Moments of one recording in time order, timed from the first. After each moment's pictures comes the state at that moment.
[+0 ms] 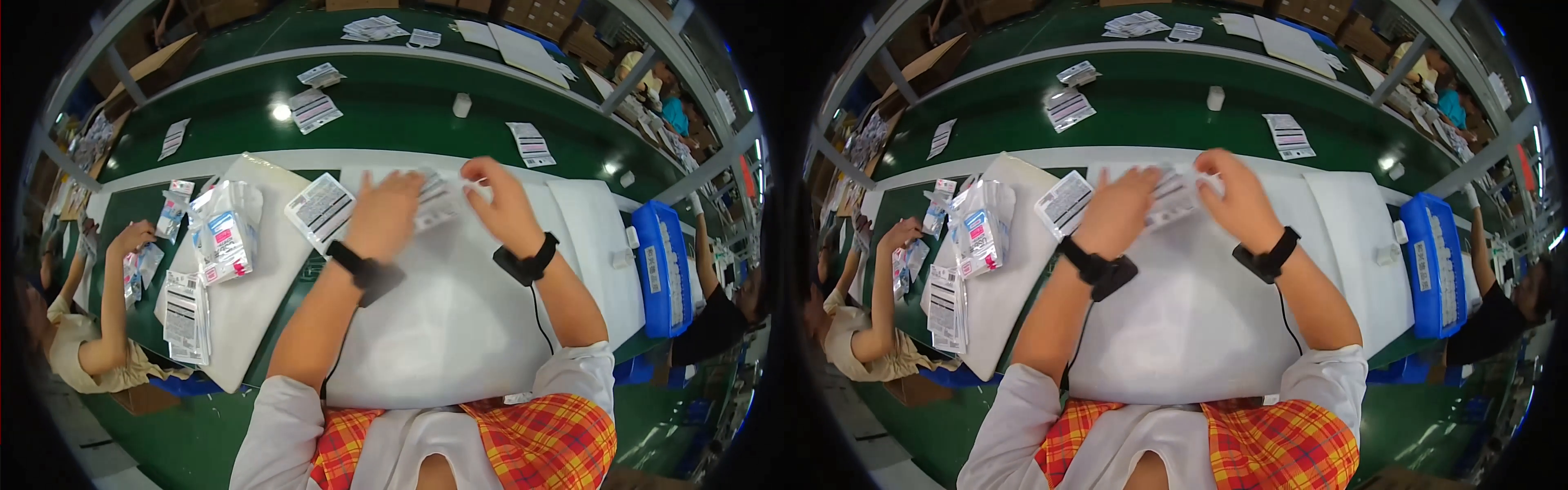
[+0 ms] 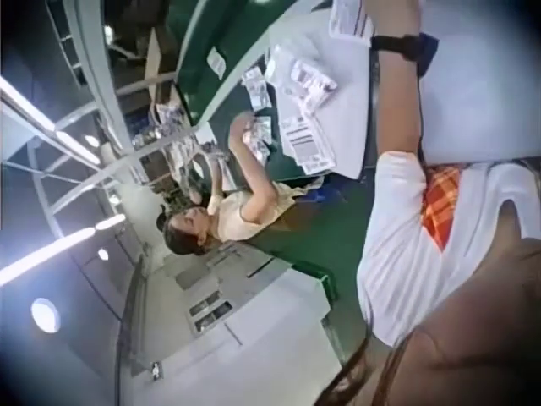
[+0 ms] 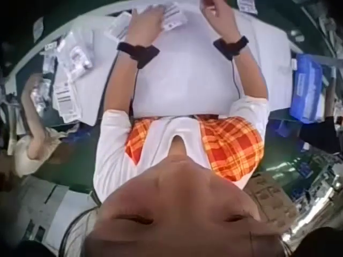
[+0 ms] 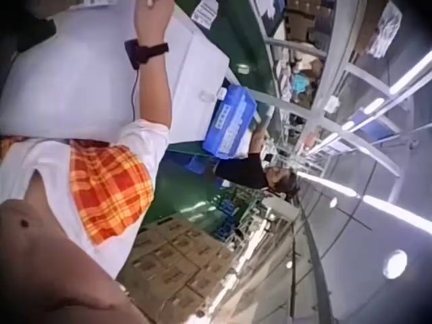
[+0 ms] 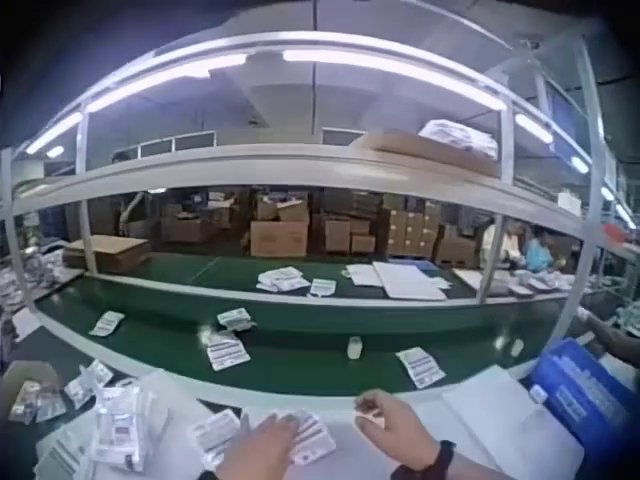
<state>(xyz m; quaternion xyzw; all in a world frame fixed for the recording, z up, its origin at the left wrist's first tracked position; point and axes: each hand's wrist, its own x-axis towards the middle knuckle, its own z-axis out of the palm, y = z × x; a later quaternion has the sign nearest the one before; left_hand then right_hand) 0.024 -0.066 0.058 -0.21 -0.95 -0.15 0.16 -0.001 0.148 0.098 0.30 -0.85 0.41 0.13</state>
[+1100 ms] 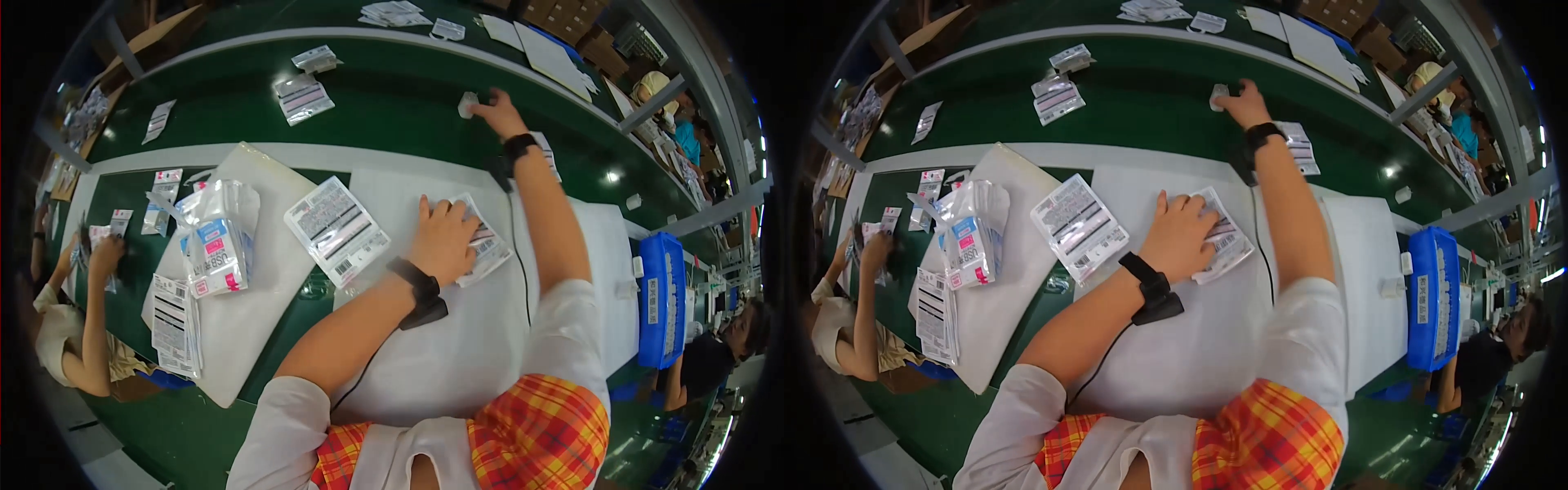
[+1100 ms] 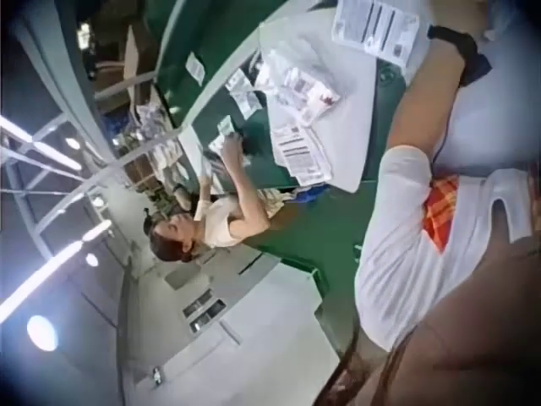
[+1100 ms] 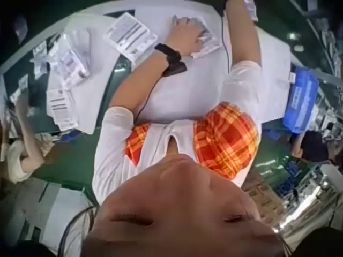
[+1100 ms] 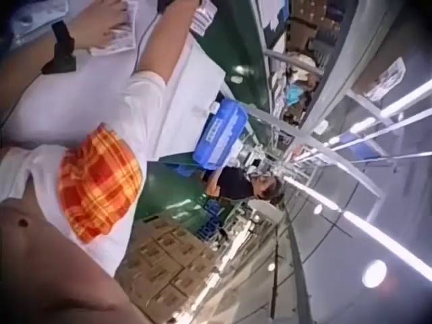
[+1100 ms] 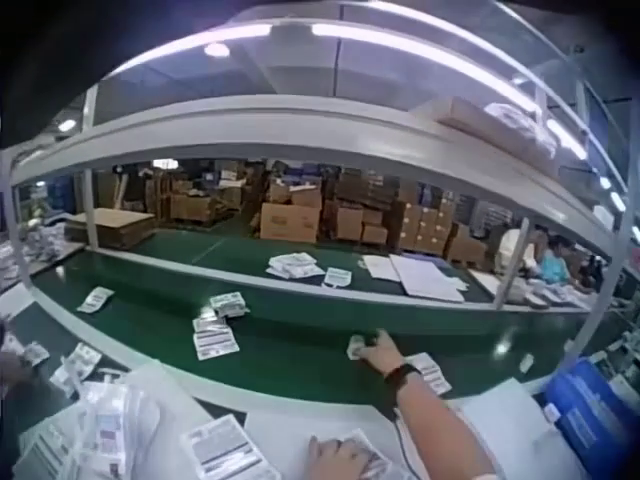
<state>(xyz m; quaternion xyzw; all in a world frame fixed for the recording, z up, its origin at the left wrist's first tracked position) 0.007 -0.004 0.036 -0.23 -0.94 -0.24 0.03 -0.246 0.144 0.054 0.02 -0.91 0.41 0.10</state>
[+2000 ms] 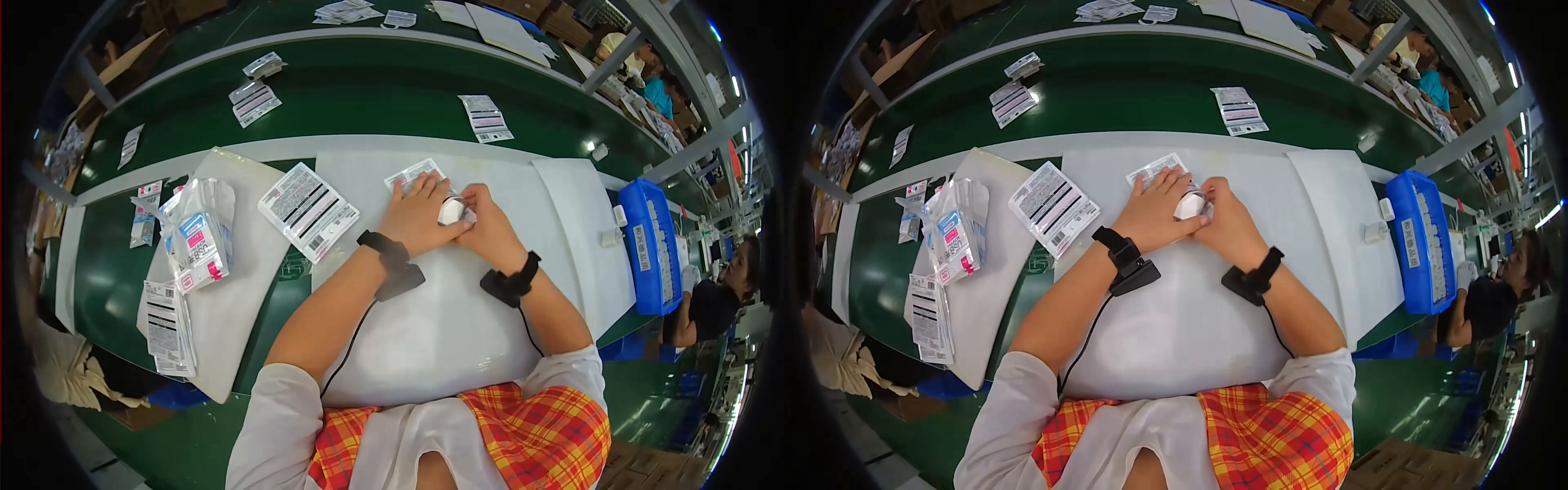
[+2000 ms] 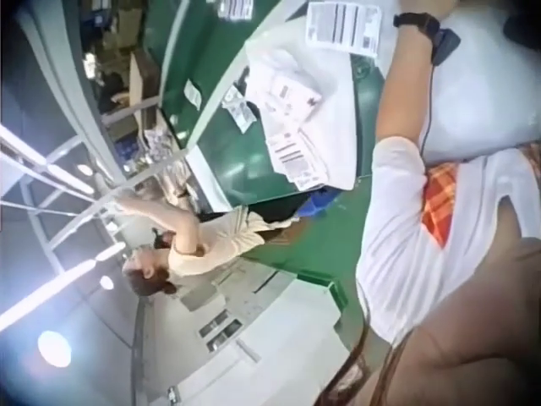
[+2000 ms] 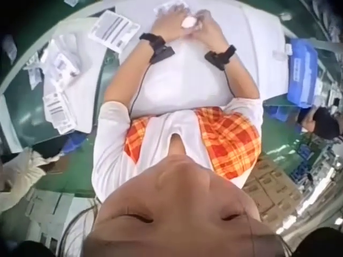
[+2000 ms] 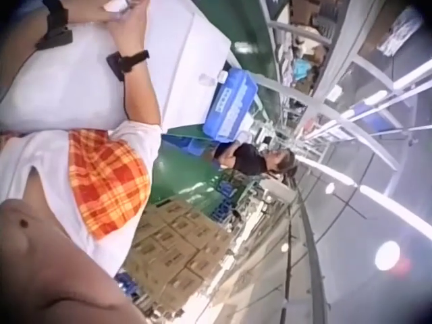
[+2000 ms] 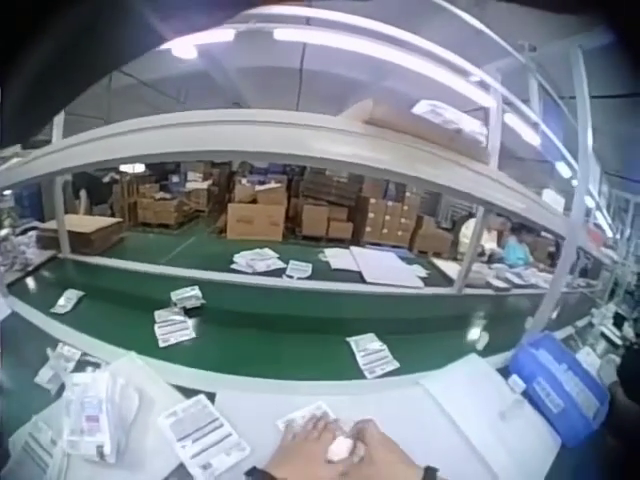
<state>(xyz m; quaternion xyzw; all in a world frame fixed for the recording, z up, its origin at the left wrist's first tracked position) 0.016 0.004 0.018 -0.25 -0.92 -0.30 0.02 0.040 0.173 0.046 0.12 -0.92 0.38 0.01</state>
